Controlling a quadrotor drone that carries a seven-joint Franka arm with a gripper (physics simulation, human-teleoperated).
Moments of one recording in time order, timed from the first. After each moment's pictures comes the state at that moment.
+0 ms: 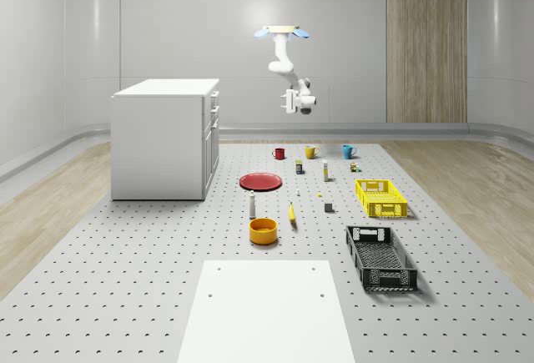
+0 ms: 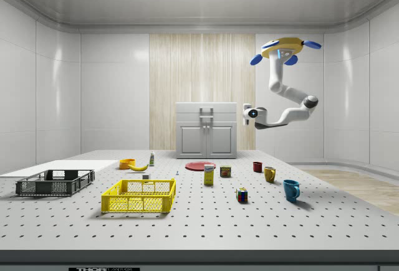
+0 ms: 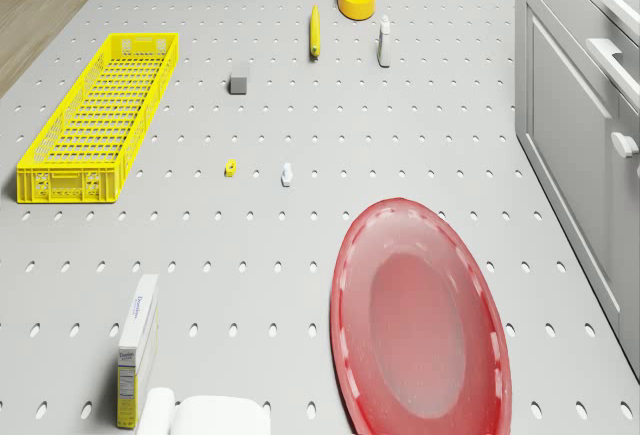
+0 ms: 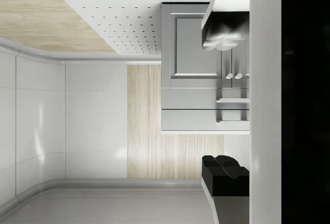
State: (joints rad) arm 0.60 -1.05 -0.85 -2.45 0.86 1.67 0.77
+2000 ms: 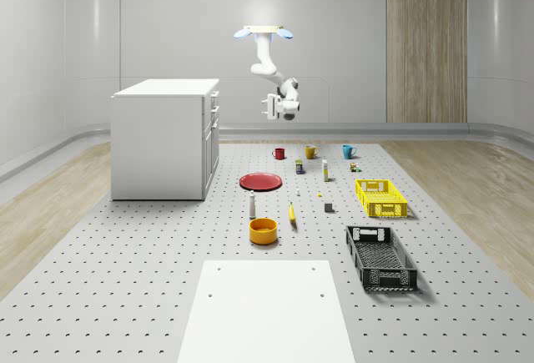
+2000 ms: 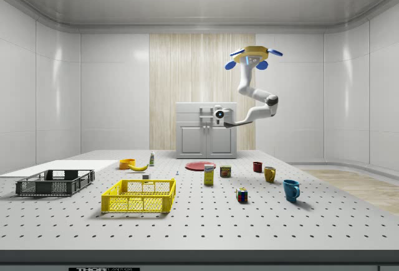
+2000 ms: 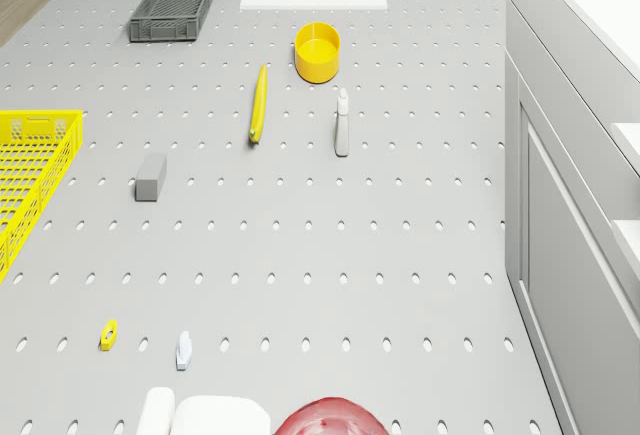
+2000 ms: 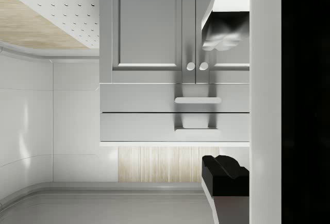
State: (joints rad) arm 0.68 -1.15 -0.88 -2.46 0.78 1.75 0.83
